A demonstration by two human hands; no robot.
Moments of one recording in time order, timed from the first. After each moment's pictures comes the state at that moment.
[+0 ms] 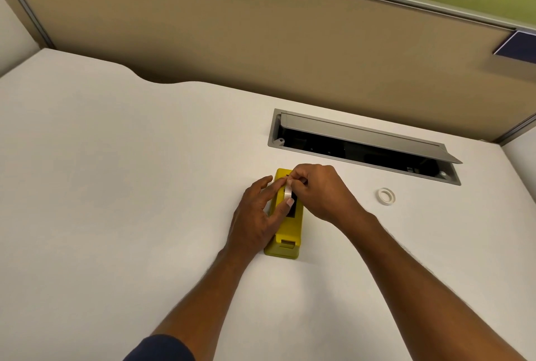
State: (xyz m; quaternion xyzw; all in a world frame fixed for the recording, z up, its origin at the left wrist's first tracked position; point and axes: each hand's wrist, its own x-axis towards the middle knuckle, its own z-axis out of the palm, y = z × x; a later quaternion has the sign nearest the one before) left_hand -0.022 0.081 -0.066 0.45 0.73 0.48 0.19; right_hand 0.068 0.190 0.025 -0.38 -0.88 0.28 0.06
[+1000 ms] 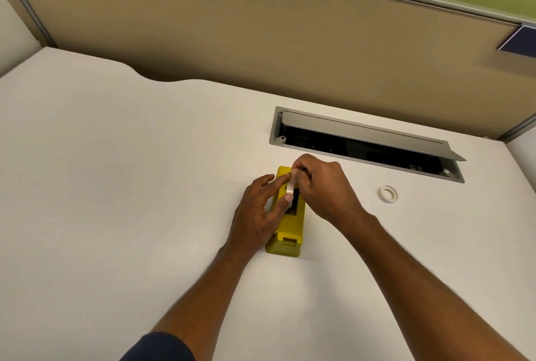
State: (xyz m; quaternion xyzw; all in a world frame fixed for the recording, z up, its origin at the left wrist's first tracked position) left_hand -0.026 0.082 -0.073 0.46 0.72 0.49 0.19; right_hand 0.071 0.185 0.024 -0.37 -0.89 0.23 0.14
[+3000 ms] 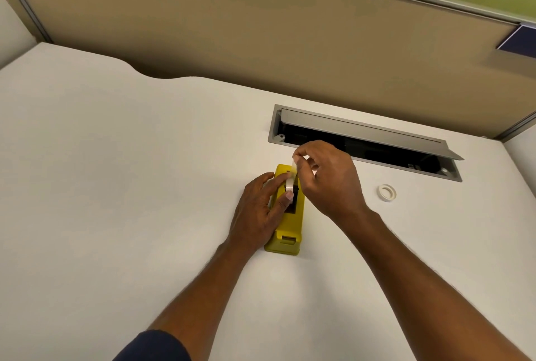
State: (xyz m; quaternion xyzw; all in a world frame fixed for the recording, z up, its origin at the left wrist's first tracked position) left_hand -0.023 0.081 -0.064 0.46 0.72 0.47 0.21; right_hand 0.072 0.178 0.043 -0.32 -0.89 0.17 0.28
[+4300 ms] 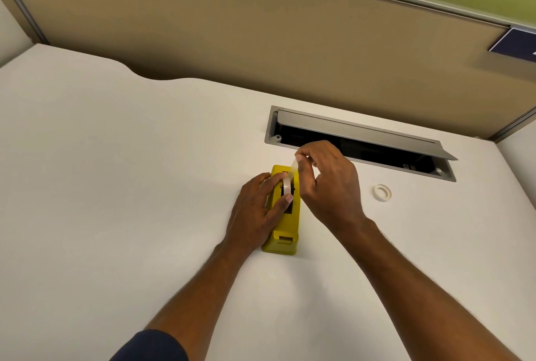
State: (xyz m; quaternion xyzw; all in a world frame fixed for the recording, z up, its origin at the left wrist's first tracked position) left_hand -0.023 0.083 -0.067 0.47 0.73 0.46 0.20; right_hand 0.078 0.163 0.051 -0.31 -0.88 0.12 0.34
